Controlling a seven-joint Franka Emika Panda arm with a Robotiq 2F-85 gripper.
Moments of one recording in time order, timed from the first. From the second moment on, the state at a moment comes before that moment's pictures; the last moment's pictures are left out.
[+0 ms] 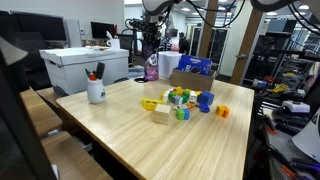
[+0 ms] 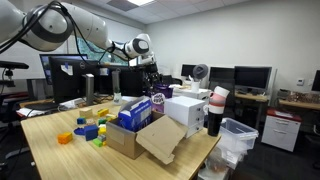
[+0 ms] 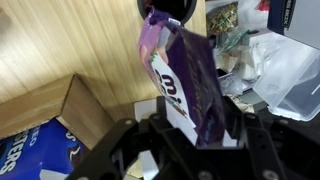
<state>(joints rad) 0.09 0.87 -0.24 -0.93 -0.11 1.92 1.87</state>
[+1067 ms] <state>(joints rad) 0.11 0.88 -0.24 -0.89 -0.12 1.89 1.87</state>
